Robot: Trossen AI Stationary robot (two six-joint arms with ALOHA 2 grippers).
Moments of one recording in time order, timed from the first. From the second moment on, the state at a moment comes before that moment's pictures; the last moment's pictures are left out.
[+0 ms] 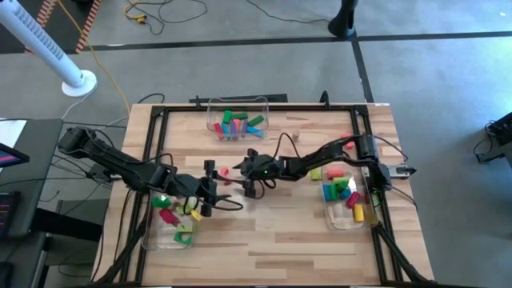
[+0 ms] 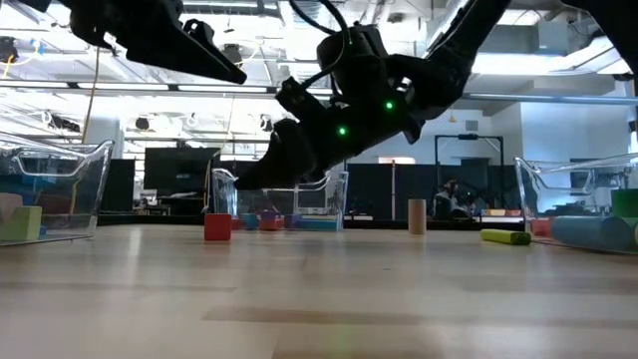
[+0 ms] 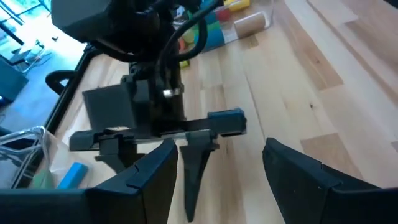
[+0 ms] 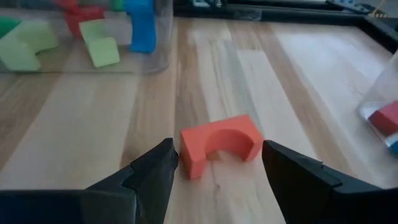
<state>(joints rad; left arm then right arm) -0.34 1.15 0.66 0.02 -0.45 0.15 -0.02 2.08 1.14 0.54 0.08 -0.05</state>
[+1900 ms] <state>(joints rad) -0.35 1.15 0.66 0.02 -0.40 0.09 -0.02 2.28 1.26 0.58 0.03 -0.09</state>
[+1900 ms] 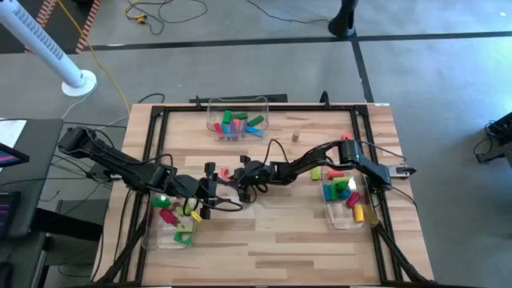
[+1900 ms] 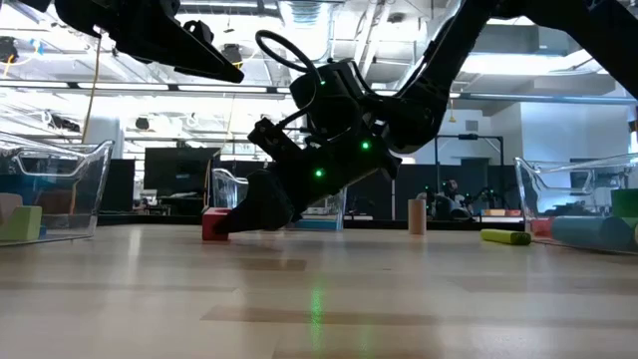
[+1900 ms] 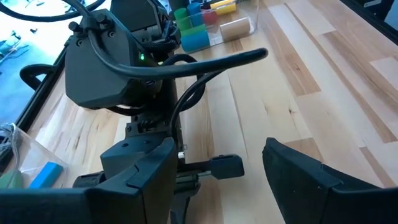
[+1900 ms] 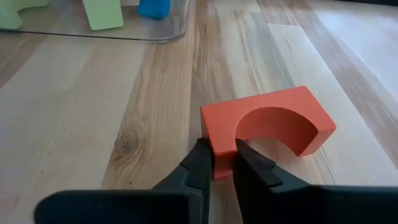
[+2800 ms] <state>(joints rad) -0.36 1.15 0.66 0.08 -0.37 0.12 0.20 2.07 1.26 0.14 0.22 -0.12</state>
